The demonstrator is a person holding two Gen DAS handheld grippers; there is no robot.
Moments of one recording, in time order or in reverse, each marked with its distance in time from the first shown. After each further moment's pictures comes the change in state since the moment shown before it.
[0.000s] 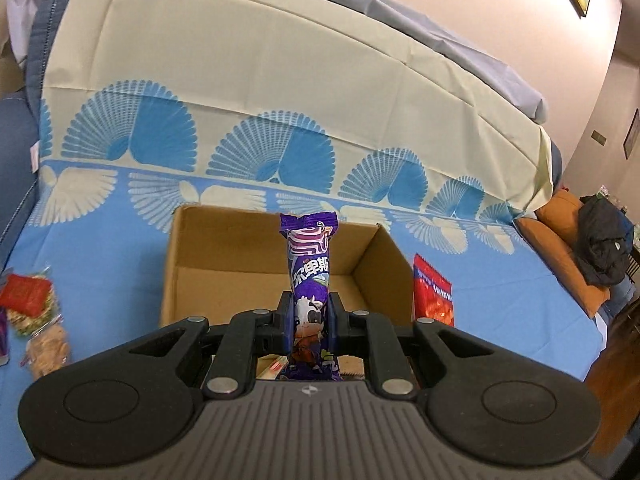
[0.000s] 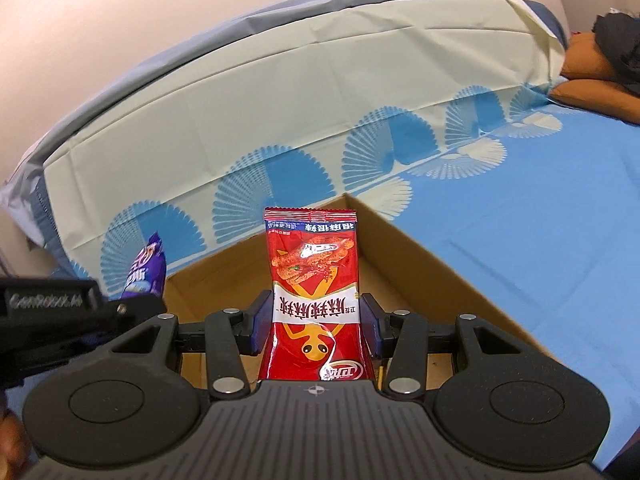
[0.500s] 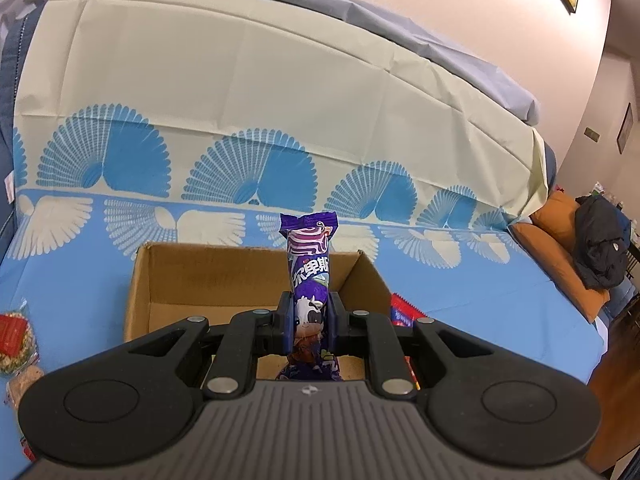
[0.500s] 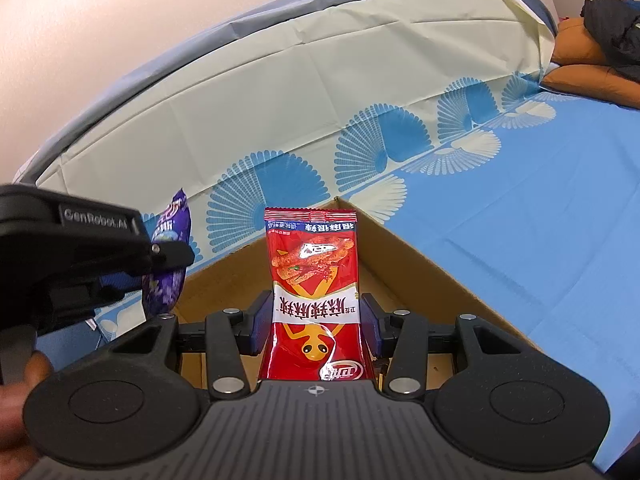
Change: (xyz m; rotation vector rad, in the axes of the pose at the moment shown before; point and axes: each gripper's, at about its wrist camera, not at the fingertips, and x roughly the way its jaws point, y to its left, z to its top) left arm 0.021 -0.022 0.026 0.035 -0.030 -0.018; right arm 0.005 -0.009 0.006 0.051 0.002 0.005
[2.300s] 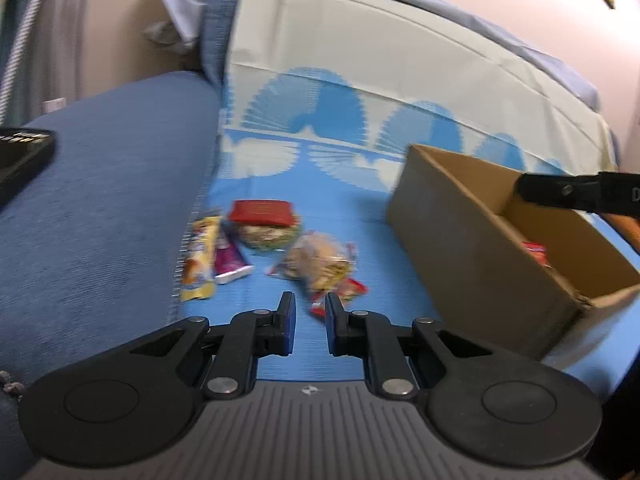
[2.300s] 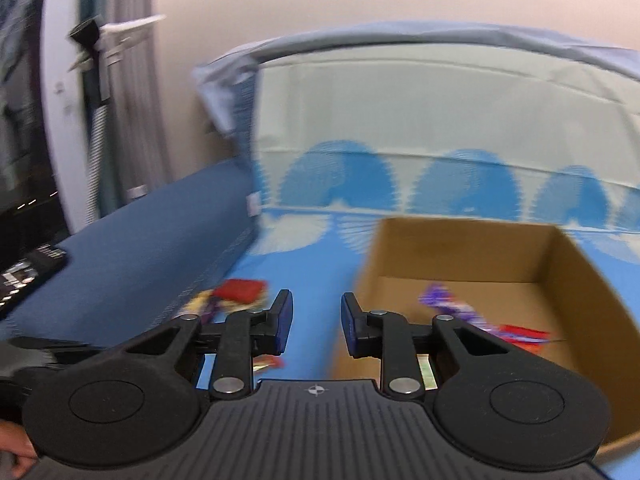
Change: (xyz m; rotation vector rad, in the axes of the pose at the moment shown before) left arm -0.160 0.234 -0.171 -0.001 -0.054 0.259; right arm -0.057 0.131 -0.074 -0.537 0.083 0.429
